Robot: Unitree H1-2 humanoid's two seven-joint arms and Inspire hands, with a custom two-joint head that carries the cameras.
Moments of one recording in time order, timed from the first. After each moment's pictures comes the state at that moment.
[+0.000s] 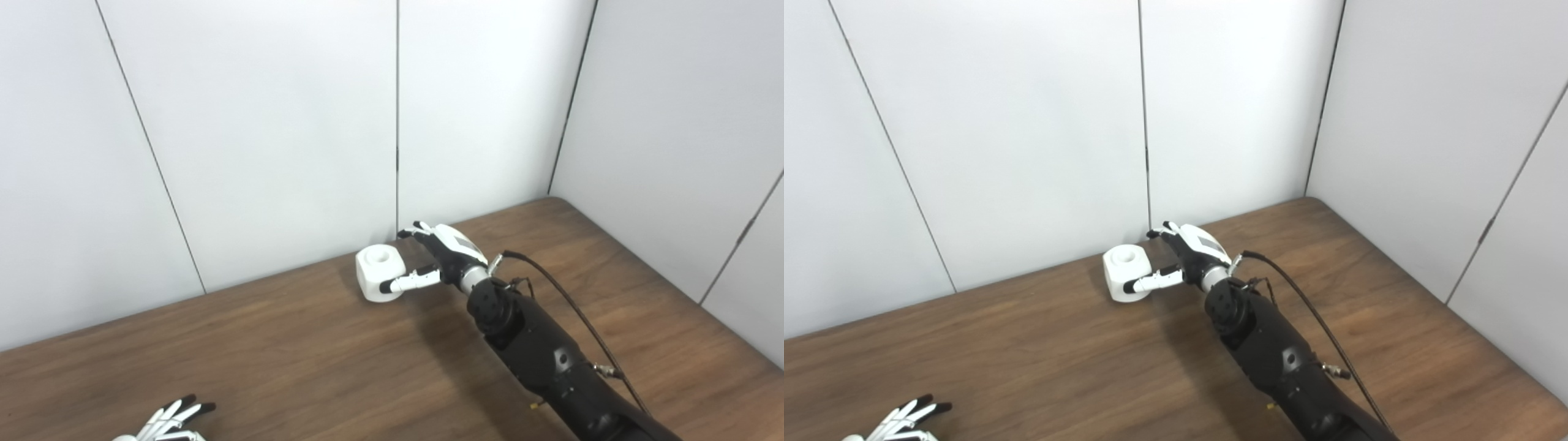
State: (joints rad) left arm -0.20 0.48 -0.29 0.20 0.50 -0.49 -0.09; right arm -0.57 -0.39 0.16 0.36 -0.51 0.30 0.04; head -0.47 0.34
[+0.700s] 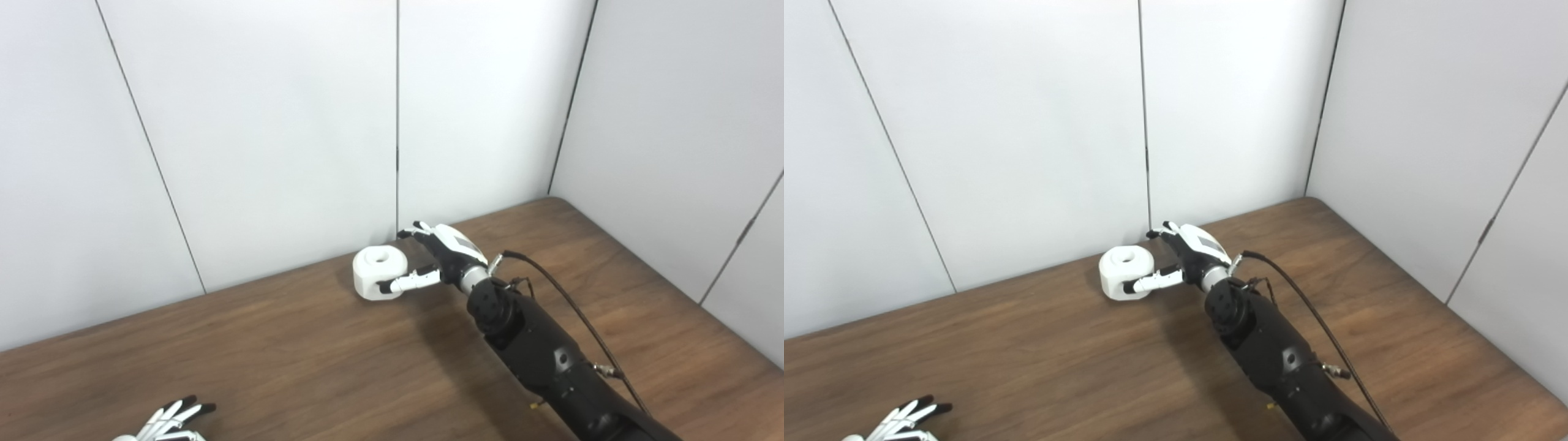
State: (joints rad) left arm -0.20 0.48 -0.29 0.20 0.50 -0.49 -0.08; right arm -0.57 -0.39 0.16 0.36 -0.50 0.30 0.04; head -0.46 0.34
